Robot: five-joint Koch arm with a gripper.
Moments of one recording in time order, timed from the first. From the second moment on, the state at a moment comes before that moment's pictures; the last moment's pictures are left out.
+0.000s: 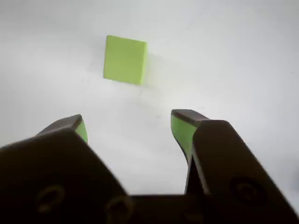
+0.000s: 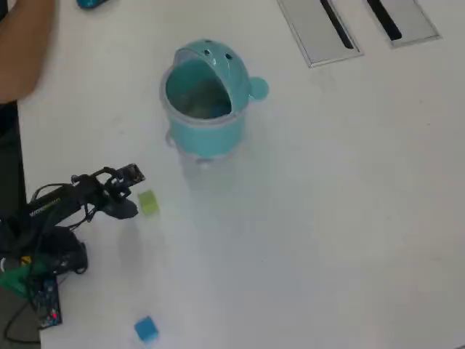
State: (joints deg) arm -18.5 120.9 120.0 71.4 -90.7
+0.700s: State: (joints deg) arm -25.2 108.1 120.0 63.6 -83.4
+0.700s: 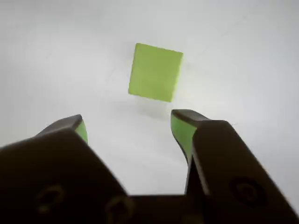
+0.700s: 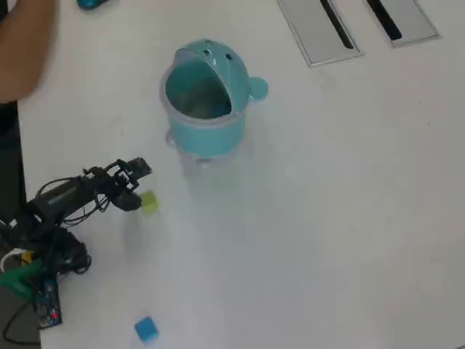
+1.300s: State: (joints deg) arm -23.6 103.1 115.5 63.7 -78.5
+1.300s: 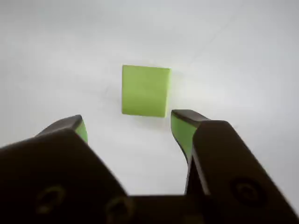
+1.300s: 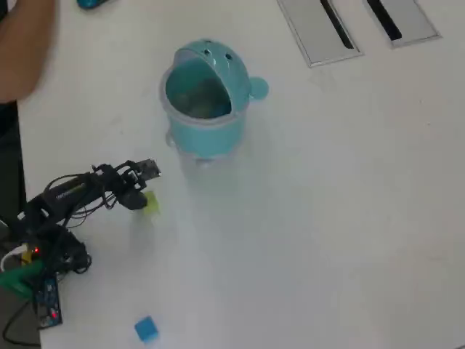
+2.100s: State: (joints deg) arm -23.0 96.8 117.1 57.9 -75.6
